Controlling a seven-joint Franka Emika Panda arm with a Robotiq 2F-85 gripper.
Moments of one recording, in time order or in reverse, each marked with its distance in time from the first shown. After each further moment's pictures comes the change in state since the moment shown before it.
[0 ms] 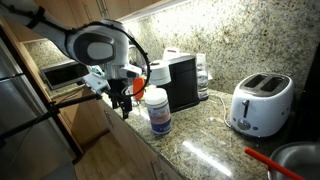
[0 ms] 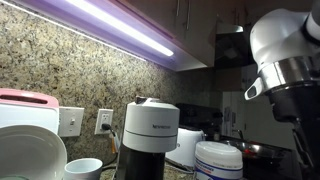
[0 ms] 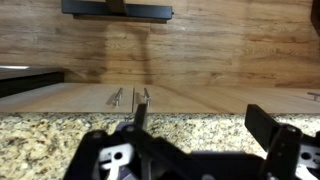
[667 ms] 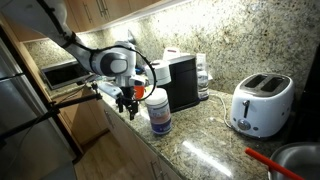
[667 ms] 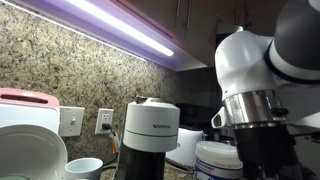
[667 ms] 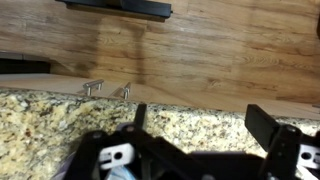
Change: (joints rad) arm 0.071 0.310 0.029 0.238 -0.073 0.038 0.057
